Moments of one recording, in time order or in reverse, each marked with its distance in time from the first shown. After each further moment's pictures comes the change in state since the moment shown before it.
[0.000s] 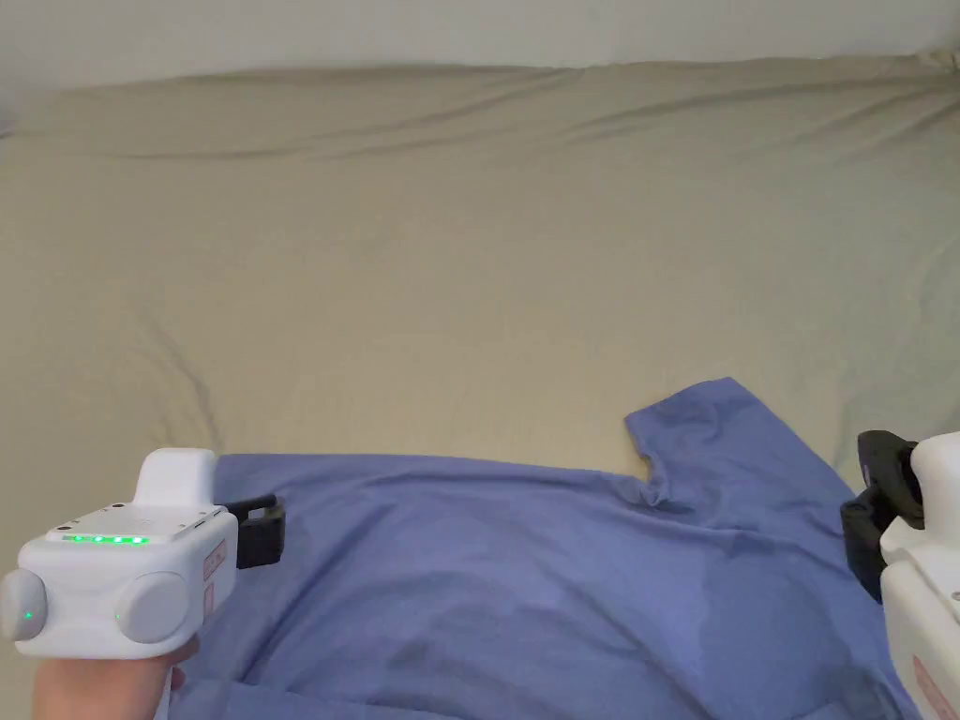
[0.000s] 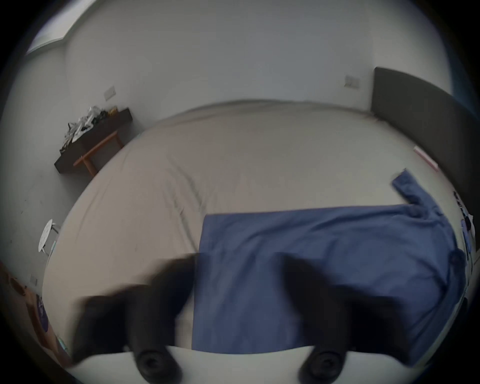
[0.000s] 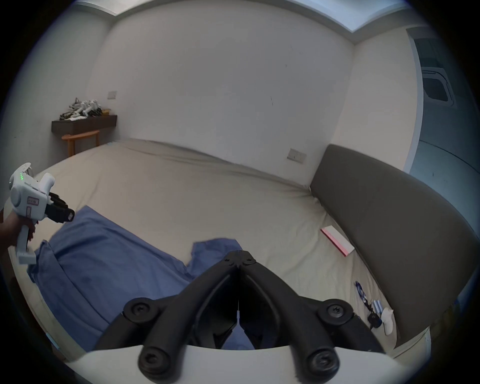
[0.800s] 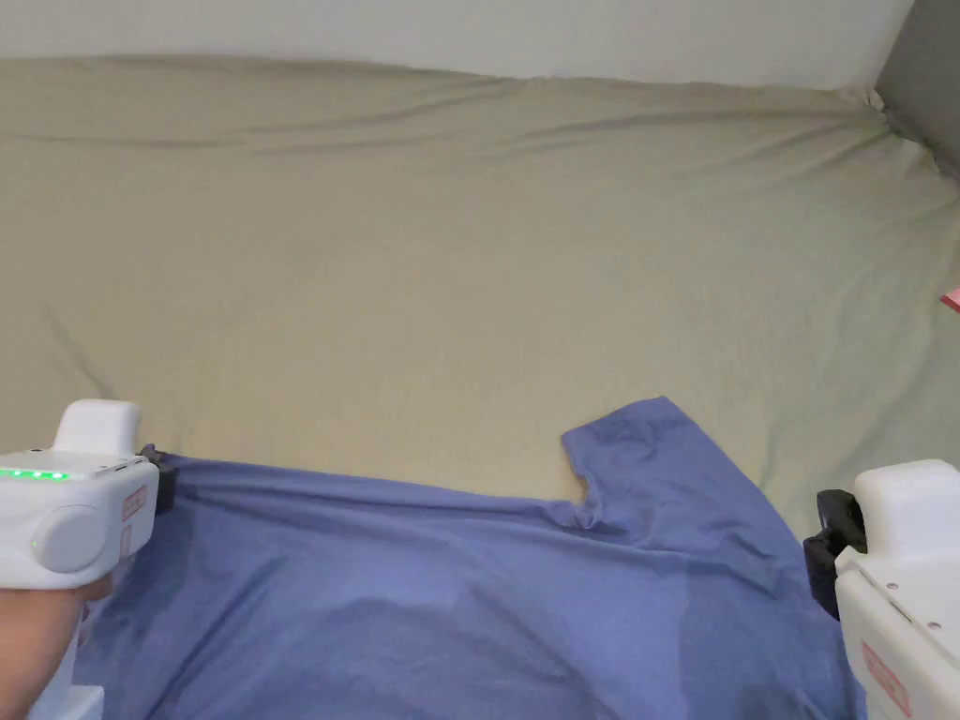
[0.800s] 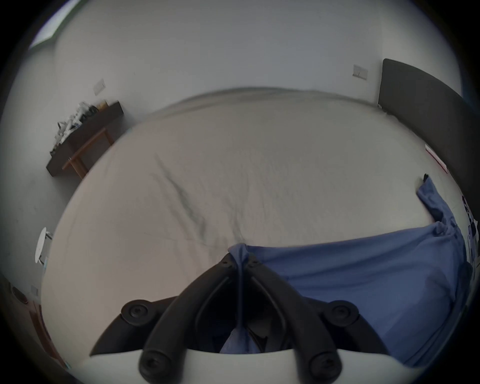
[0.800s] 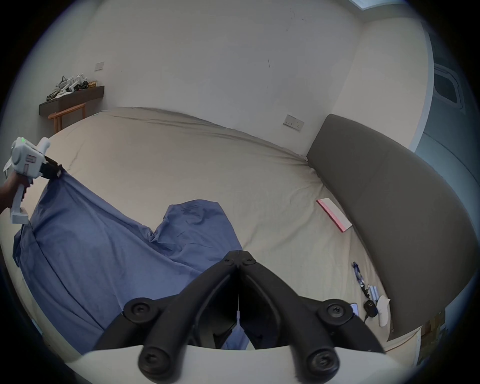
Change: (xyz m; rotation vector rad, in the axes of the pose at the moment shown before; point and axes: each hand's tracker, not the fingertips) left arm 0.005 0.037 -0.009 0.055 -0.021 -0.033; right arm 0.026 -0.021 -0.054 -0.184 -0.011 0.016
